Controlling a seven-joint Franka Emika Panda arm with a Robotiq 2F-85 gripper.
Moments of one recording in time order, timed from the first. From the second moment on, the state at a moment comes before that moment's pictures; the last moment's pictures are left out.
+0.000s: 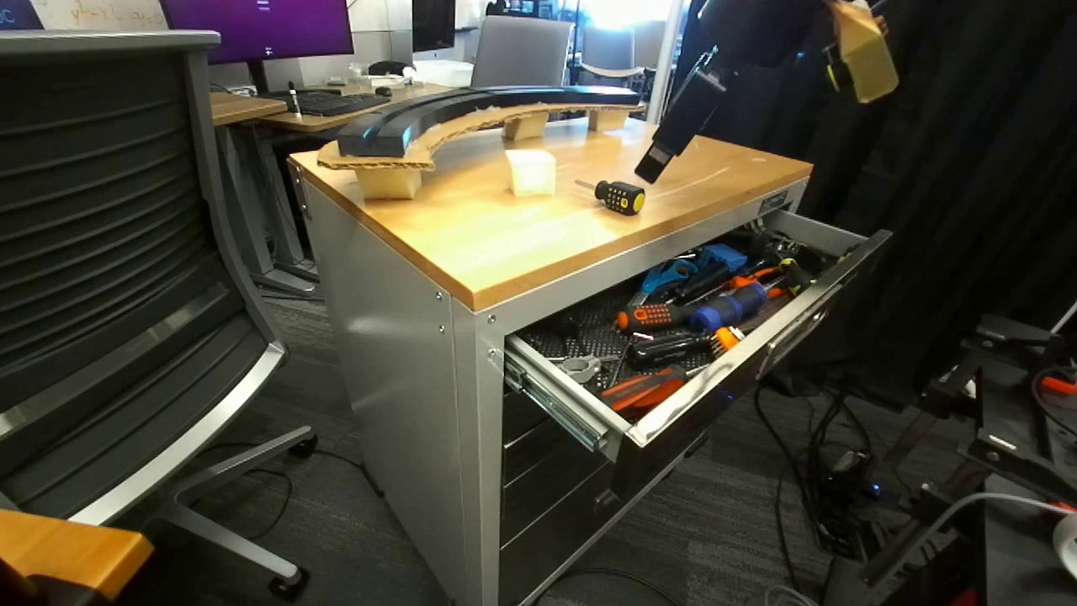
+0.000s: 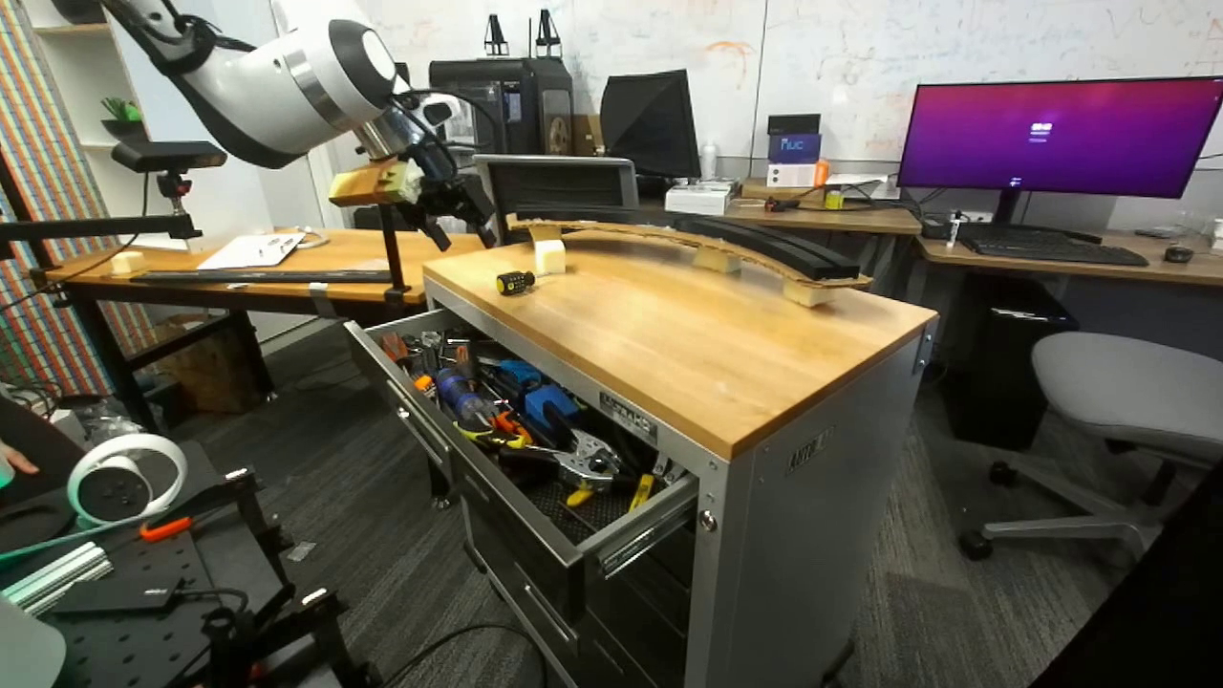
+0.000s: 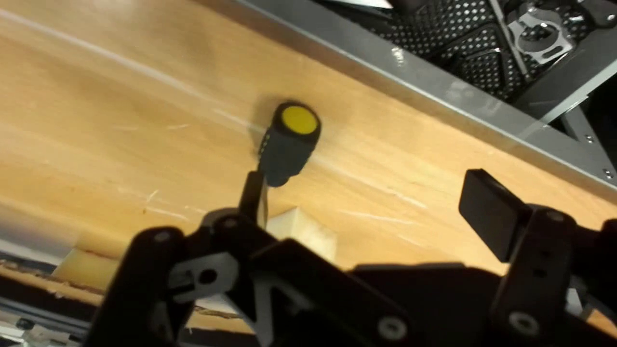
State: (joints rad) arm 0.01 0.08 0.32 -2.36 -0.70 2.81 0.61
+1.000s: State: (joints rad) arm 0.09 0.30 0.24 -2.14 -1.35 2.71 1.19
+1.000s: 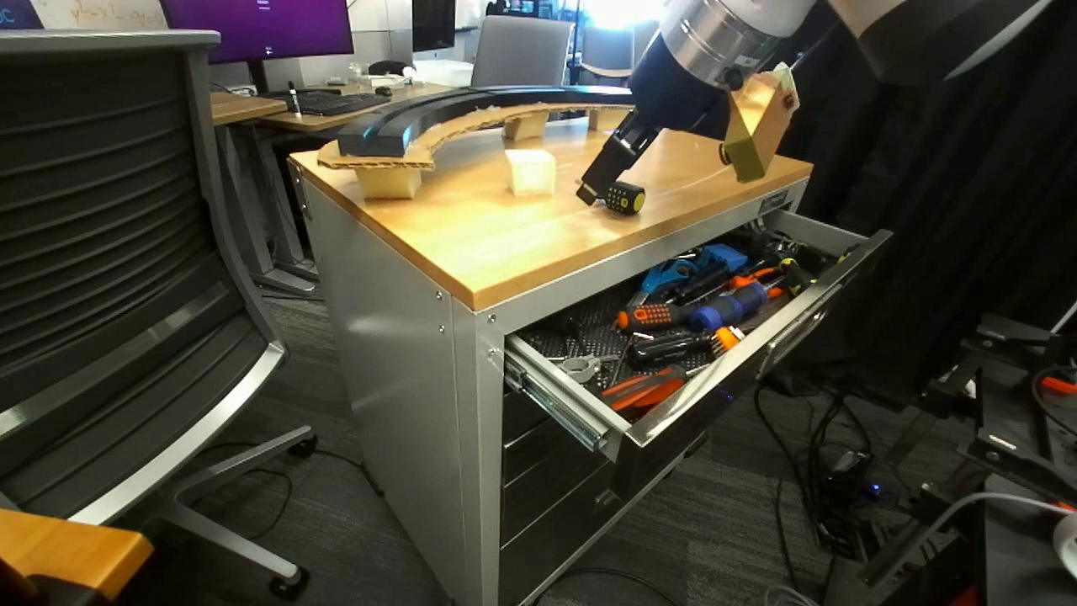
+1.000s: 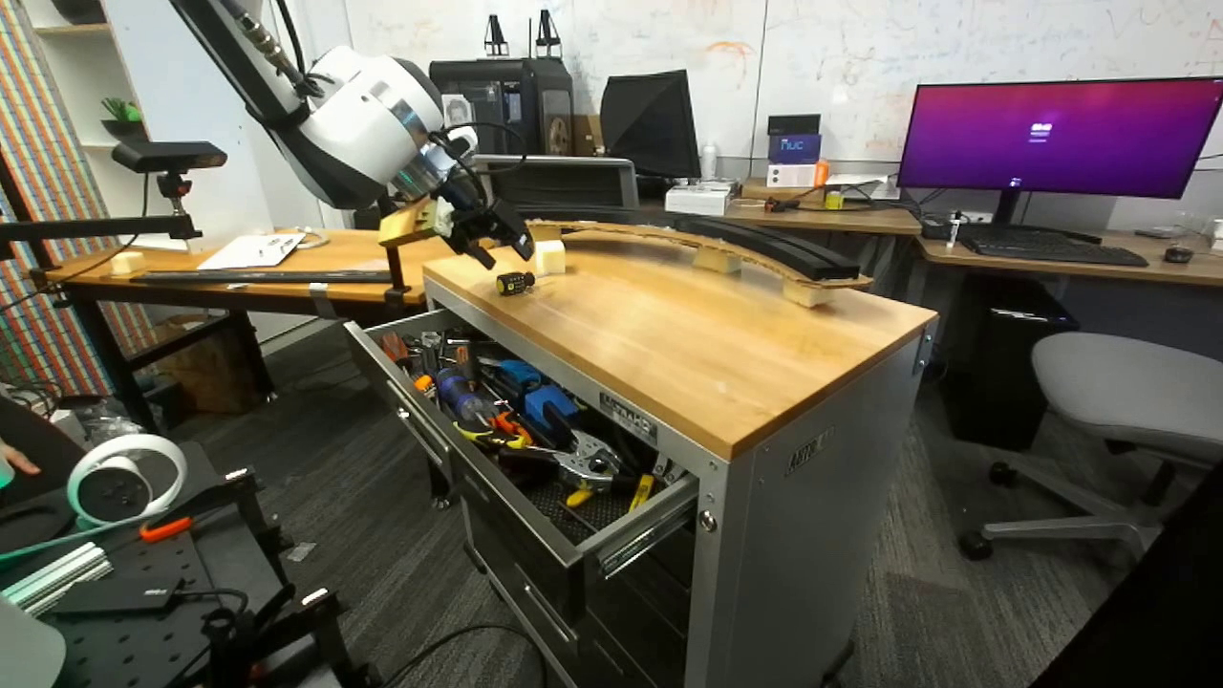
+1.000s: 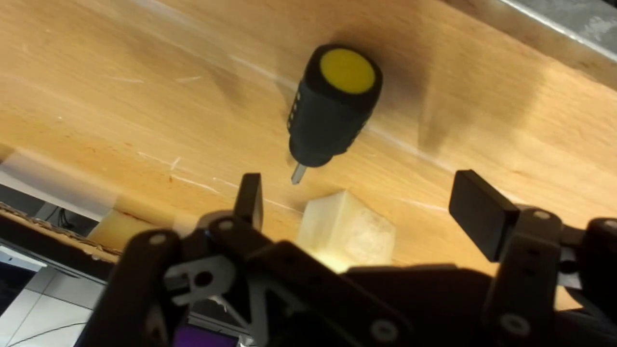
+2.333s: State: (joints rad) arm 0.13 0.33 0.23 -2.09 -1.22 2.57 1.20
